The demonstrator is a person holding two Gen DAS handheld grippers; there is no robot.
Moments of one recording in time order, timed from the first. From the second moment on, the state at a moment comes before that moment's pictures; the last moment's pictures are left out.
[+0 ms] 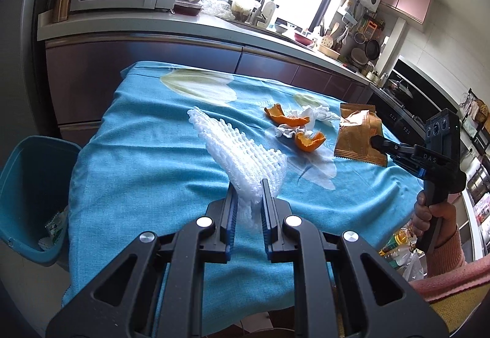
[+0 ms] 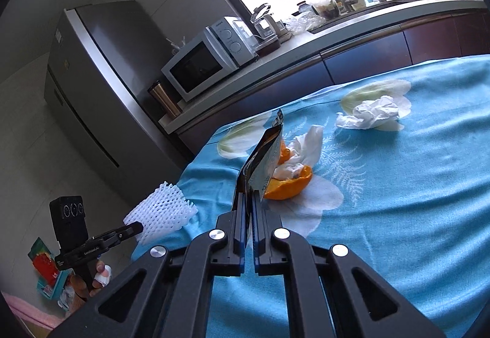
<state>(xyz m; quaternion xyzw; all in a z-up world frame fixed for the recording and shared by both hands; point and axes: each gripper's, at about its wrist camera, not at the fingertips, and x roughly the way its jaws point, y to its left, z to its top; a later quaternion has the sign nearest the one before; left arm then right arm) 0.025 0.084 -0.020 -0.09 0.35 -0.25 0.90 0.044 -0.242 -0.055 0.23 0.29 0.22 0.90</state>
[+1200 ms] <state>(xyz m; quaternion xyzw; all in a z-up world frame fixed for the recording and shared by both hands) -0.018 0.210 0.008 -0.11 0.31 -0.11 0.94 0.106 -0.077 -0.038 0.15 0.32 0.41 0.84</state>
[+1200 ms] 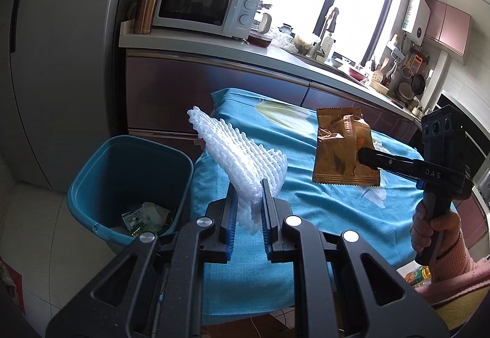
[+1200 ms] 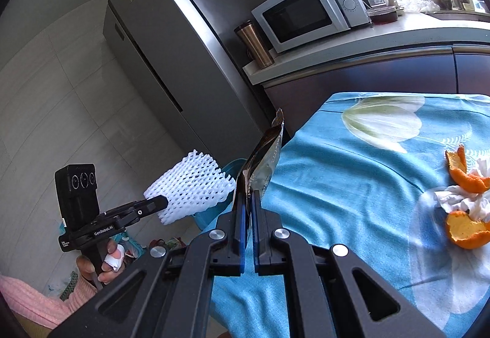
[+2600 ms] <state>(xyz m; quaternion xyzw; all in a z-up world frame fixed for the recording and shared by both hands) -0.020 0.261 -0.006 -0.12 0.32 -0.03 0.94 0.120 0.002 -0.039 0.11 0.35 0.47 0.80</state>
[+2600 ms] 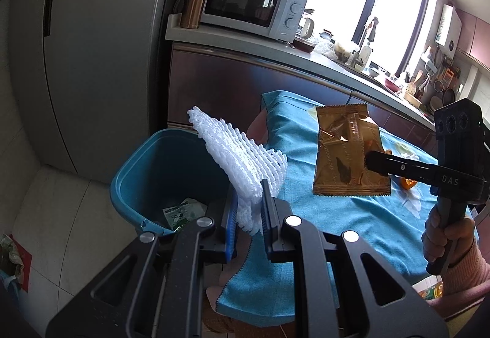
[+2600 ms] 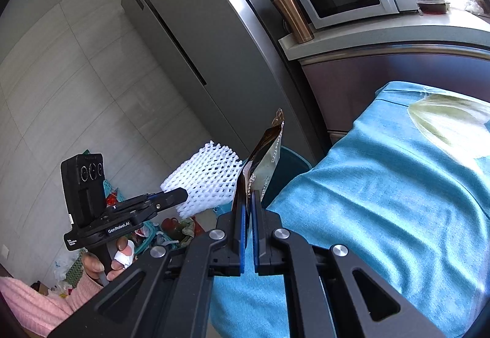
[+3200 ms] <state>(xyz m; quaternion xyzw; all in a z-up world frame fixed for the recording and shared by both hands) -0.013 0.268 -0.016 -0.13 0.33 -0.01 0.94 0.125 0.024 -0.040 0.10 0.36 0.48 0.79</state>
